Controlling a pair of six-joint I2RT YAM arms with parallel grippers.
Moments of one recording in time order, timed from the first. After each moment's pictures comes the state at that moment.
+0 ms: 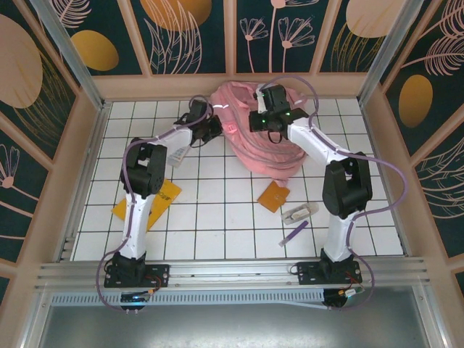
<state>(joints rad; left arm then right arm) -0.35 2.35 1.78 -0.18 0.26 -0.83 0.45 1.91 1.63 -0.45 -0.11 0.24</state>
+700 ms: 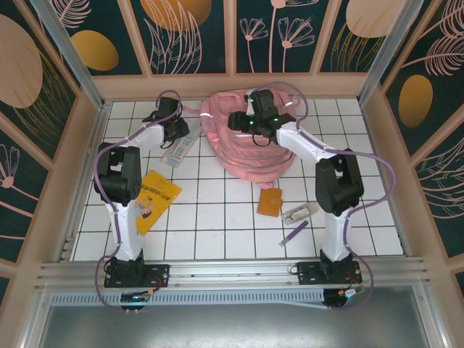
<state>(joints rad) -0.20 2.11 1.56 -0.36 -0.01 -0.54 0.49 1.95 1.61 -0.31 -0.20 0.49</state>
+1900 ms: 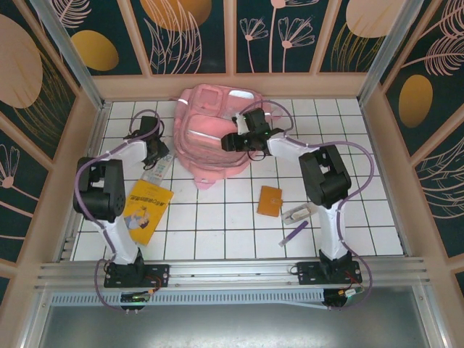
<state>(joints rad) -0.11 1.84 1.20 -0.41 -0.15 -0.70 0.53 2.11 1.51 -0.17 -0.40 0.34</state>
